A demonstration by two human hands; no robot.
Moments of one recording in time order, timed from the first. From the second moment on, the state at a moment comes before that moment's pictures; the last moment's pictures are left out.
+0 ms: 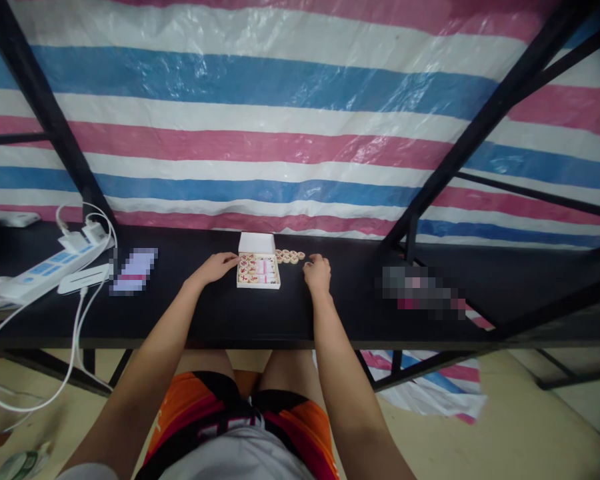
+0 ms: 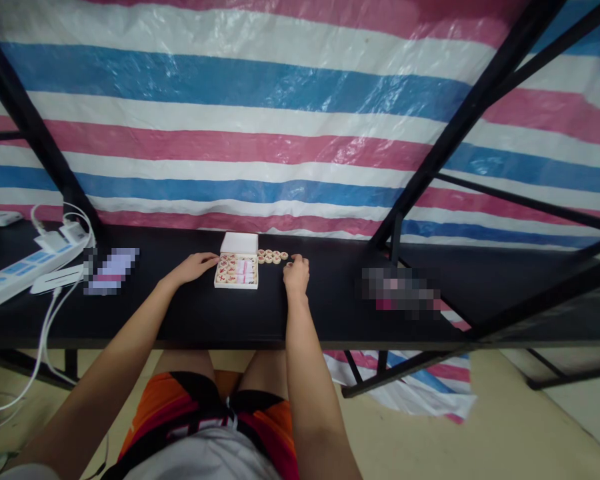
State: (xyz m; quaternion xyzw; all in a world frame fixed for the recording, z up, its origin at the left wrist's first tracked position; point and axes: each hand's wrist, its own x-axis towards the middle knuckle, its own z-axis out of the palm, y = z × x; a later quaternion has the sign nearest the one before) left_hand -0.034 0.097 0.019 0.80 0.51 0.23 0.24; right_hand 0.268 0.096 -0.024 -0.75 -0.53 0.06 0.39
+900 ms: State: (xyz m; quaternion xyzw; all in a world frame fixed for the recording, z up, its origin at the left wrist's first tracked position) left_hand -0.034 0.097 0.019 0.79 0.51 0.23 0.24; right_hand 0.261 0.096 -0.016 -0.69 -0.60 0.07 0.39
